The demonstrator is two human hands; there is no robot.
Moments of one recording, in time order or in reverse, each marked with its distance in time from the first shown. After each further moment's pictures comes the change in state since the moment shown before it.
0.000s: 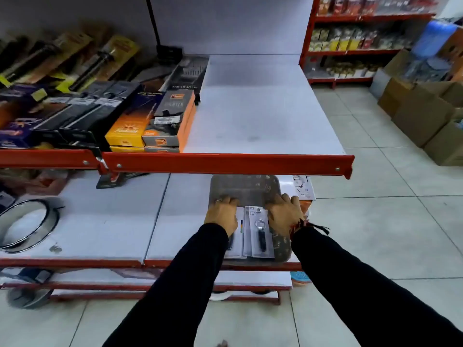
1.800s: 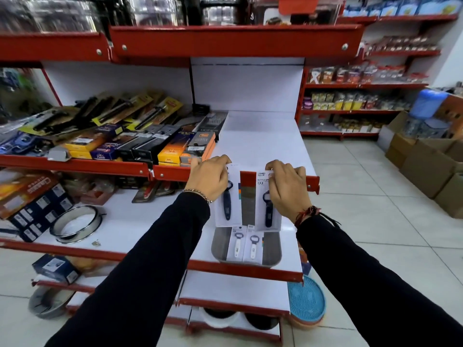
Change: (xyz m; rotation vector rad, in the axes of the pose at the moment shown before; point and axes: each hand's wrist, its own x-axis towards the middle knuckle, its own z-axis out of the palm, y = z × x) left_hand -0.123 0.020 -0.197 -0.077 0.704 0.048; right_hand -0.099 -0.009 -0.183 0.373 0.855 -0.204
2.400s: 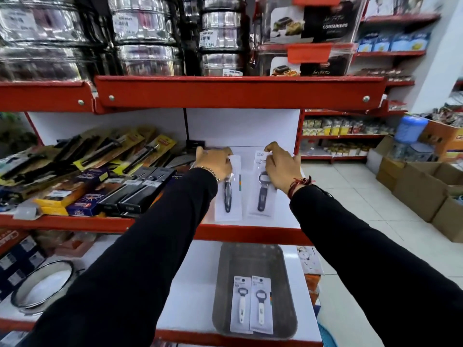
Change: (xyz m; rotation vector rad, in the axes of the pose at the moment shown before) left_hand 0.191 -0.038 -0.002 0.081 -0.166 -0.059; right_hand 0.192 0.024 0.030 0.086 -0.097 0.283
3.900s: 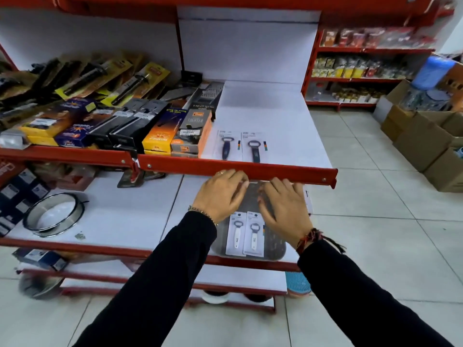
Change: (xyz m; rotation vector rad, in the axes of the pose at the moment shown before) left_hand -0.193 0.017 0.099 -0.233 0.057 0.272; right_hand -0.219 0.037 0.042 -0.250 -0.088 -0.303
